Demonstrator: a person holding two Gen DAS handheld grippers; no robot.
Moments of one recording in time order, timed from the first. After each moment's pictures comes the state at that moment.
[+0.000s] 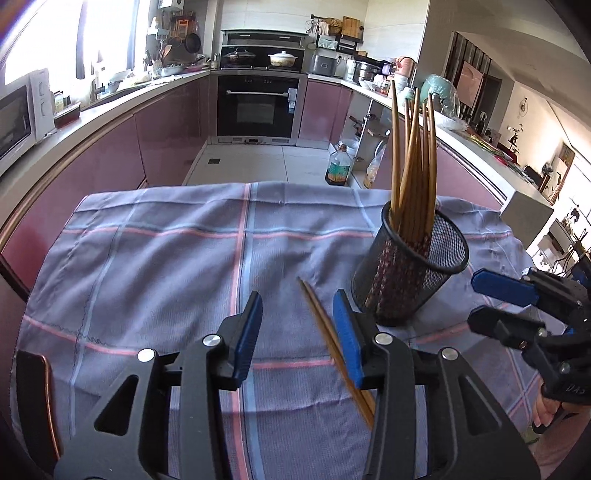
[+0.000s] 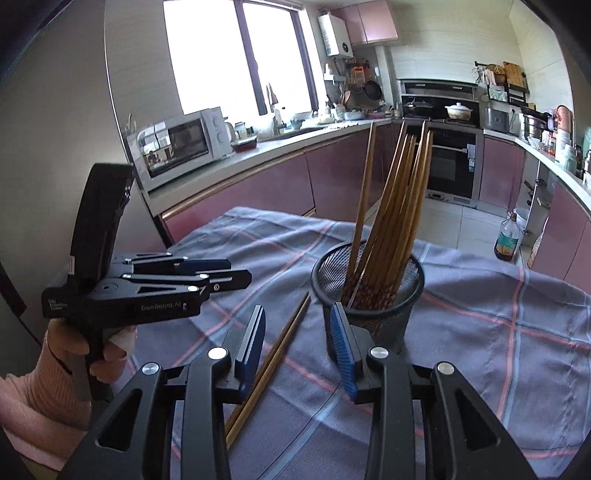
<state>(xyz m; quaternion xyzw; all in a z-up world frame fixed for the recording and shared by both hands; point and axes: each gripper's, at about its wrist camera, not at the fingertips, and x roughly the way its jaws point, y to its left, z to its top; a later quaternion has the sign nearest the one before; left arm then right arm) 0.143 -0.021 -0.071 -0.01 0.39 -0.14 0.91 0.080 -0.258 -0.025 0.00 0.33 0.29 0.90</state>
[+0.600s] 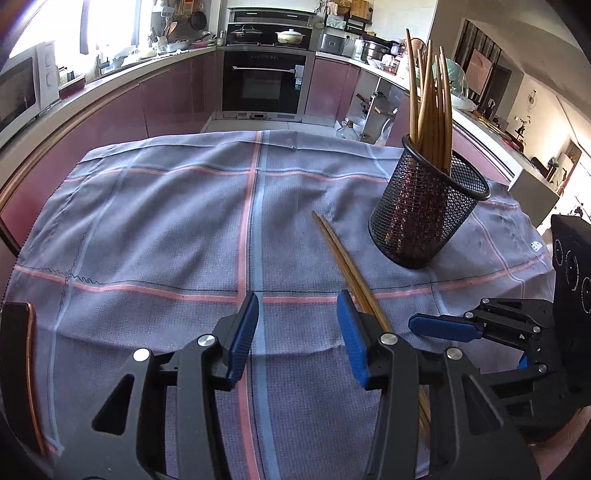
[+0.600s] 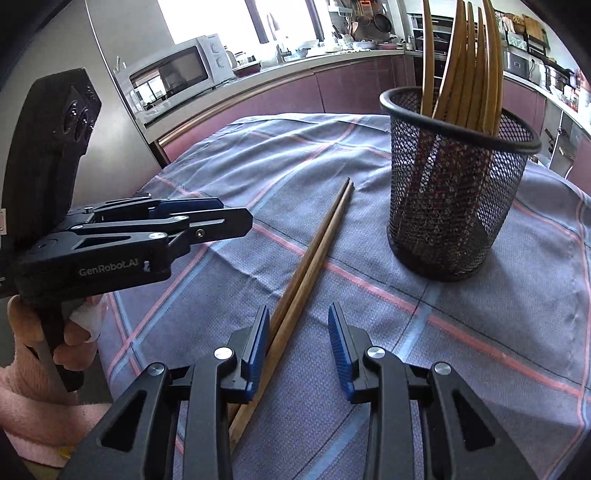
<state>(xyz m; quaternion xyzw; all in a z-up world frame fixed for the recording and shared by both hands) 0.118 -0.012 -0.116 -0.01 0.43 -0.13 0.90 0.078 -0.212 -0.101 -0.01 0.45 0.29 0.85</state>
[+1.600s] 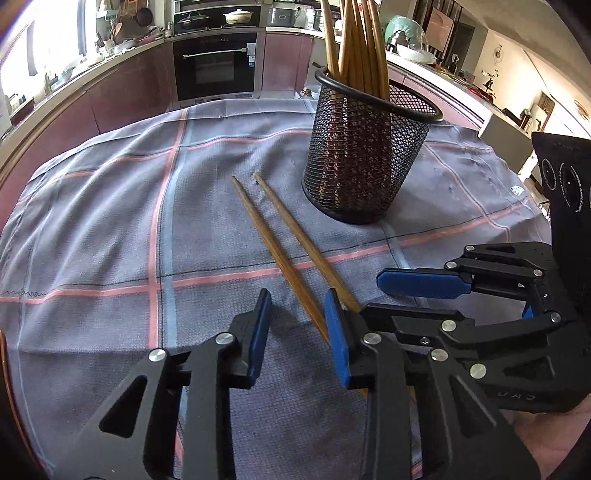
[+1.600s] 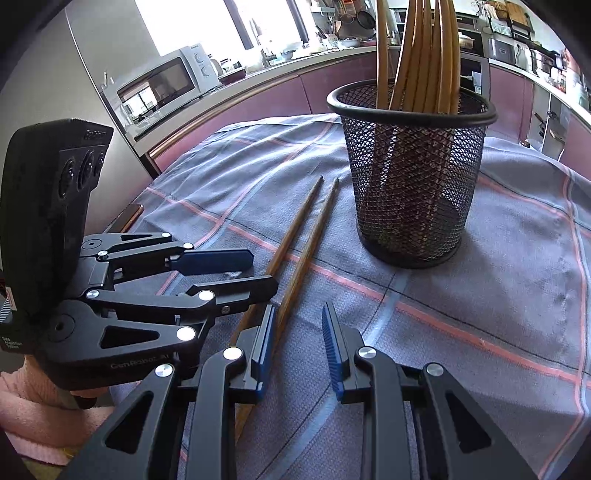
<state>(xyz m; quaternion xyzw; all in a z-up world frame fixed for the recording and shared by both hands) 0.115 -0.066 -0.142 0.04 0.46 -0.20 0.86 0.084 -0.238 -0.102 0.02 0.45 0.28 0.85</state>
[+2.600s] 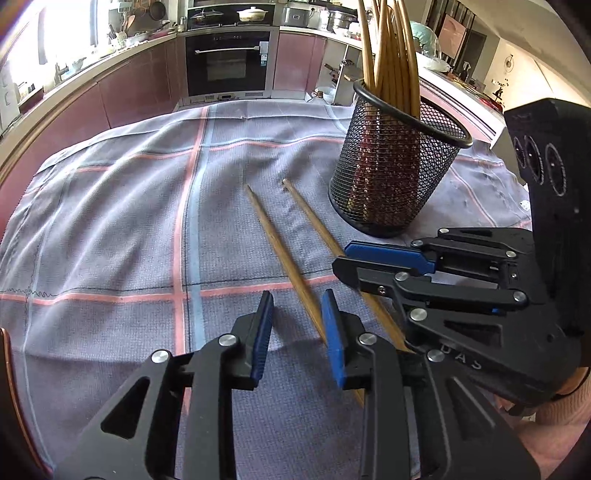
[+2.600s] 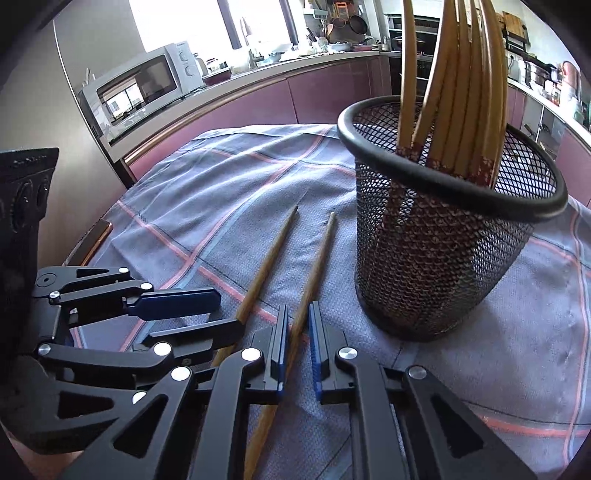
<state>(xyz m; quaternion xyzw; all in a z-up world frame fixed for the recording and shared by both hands) 0.128 -0.047 -0.141 0.03 0.47 -0.19 0.86 0.122 -0.214 -0.104 0.00 0.44 0.24 0.86</state>
